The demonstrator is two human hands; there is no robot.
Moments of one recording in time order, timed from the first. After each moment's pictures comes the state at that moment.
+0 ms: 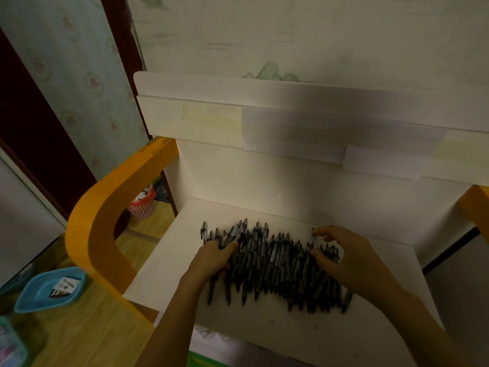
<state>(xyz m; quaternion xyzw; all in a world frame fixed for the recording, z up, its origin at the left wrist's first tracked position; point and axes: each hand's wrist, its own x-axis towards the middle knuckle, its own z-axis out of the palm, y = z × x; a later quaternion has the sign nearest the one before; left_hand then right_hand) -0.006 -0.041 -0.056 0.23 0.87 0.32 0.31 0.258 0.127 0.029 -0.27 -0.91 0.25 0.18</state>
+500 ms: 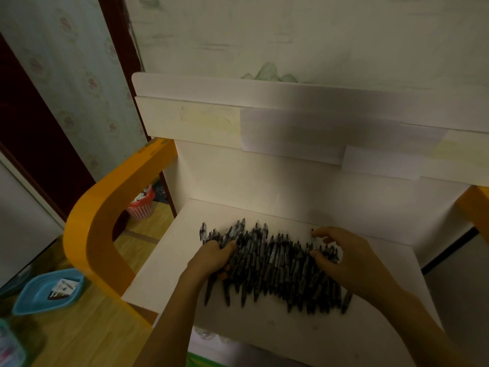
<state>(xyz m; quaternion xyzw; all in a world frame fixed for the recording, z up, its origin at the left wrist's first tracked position) -0.010 -0.036 -0.054 0.22 0.86 0.31 0.35 0.258 0.127 0.030 -0.28 -0.91 0.26 0.18</state>
